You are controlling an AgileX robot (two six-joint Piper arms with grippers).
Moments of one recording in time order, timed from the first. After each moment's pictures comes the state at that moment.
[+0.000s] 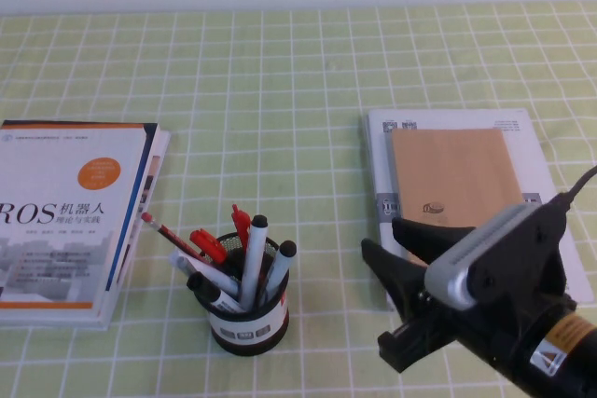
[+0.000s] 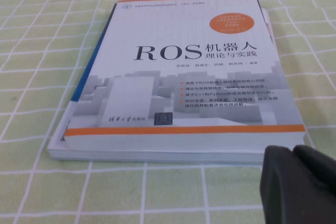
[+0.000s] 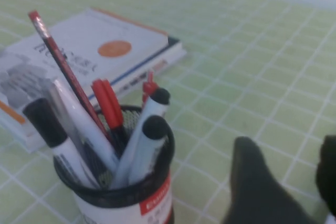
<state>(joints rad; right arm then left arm) 1.01 1.25 -0.46 0.52 -0.58 -0.32 0.00 -0.02 0.03 -0.06 0.39 0.16</state>
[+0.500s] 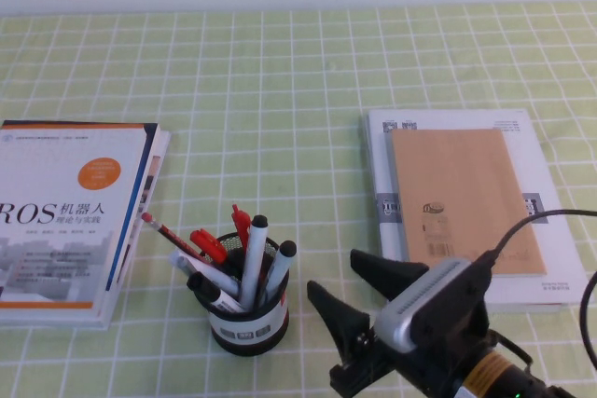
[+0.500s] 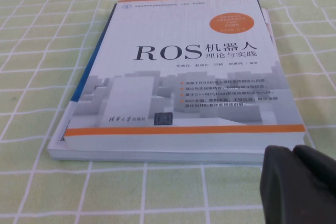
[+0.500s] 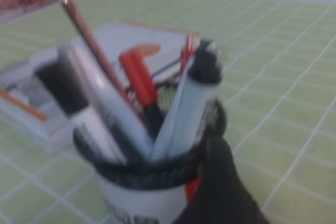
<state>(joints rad) 1.04 1.68 -0.40 0.26 -1.12 0.07 0.00 -0.02 0.03 -0.06 0.39 0.16</state>
